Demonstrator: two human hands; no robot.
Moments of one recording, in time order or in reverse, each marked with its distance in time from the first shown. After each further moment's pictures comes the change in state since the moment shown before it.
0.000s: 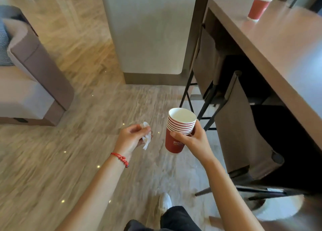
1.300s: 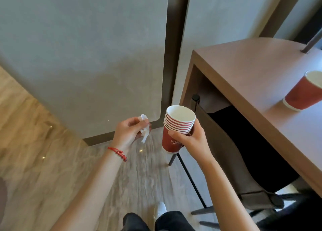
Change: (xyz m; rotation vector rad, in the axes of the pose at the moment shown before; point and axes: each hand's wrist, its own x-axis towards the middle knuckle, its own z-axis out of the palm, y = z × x) left_hand 0.619 0.227 0.159 0.068 -0.298 0.005; right_hand 0.596 -0.075 -0.076 0.009 0.351 -0.011
